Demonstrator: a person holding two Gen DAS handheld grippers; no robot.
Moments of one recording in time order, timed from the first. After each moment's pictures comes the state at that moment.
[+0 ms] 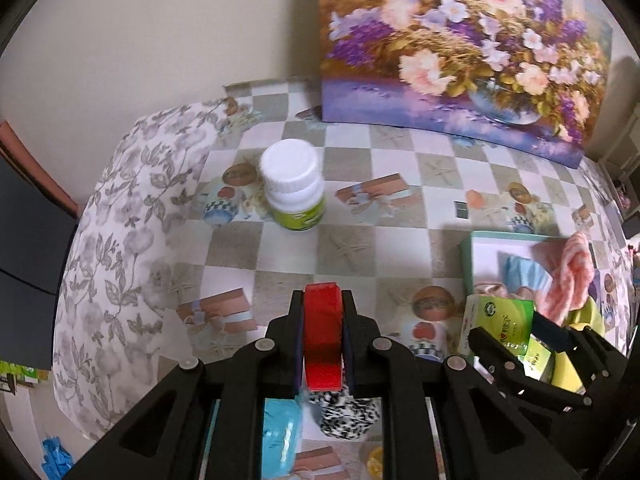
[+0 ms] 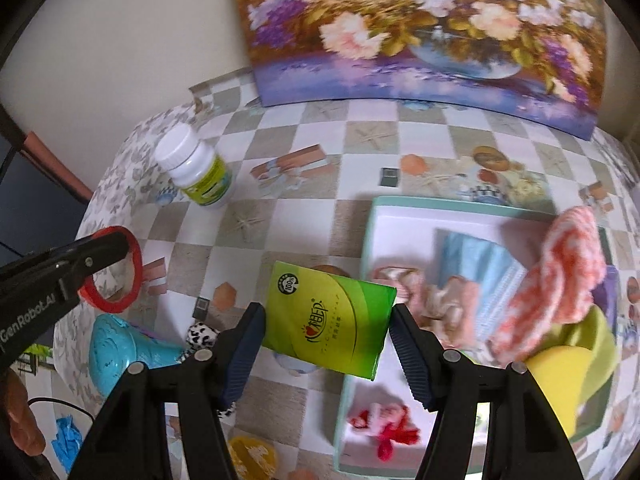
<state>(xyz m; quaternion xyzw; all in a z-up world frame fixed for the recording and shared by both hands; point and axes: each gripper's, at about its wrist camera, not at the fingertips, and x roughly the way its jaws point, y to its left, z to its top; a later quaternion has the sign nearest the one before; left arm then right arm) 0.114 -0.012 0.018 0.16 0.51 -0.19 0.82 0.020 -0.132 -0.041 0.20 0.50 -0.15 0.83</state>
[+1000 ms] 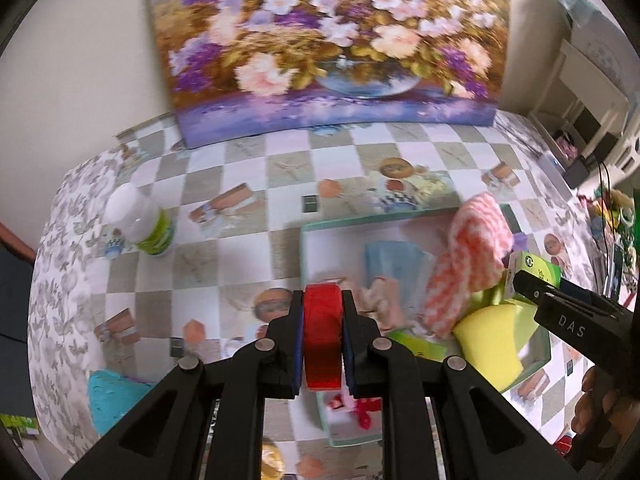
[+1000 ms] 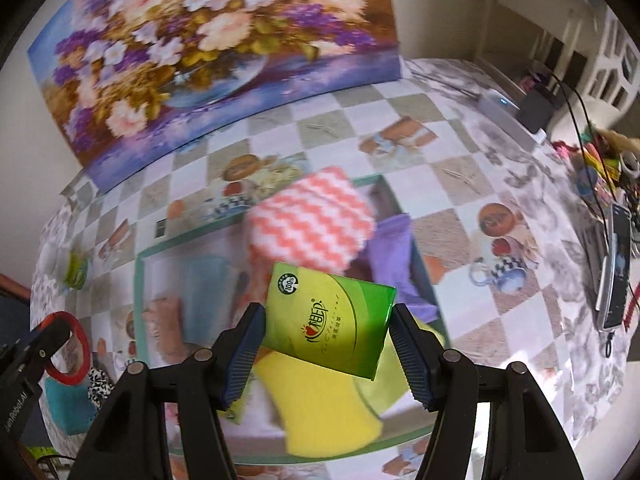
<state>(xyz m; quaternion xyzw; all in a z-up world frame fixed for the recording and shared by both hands) 0.023 -0.141 0.020 0.20 0.49 -0.29 0.80 -0.113 -0.300 -0.040 0.29 0.48 -0.32 0.77</state>
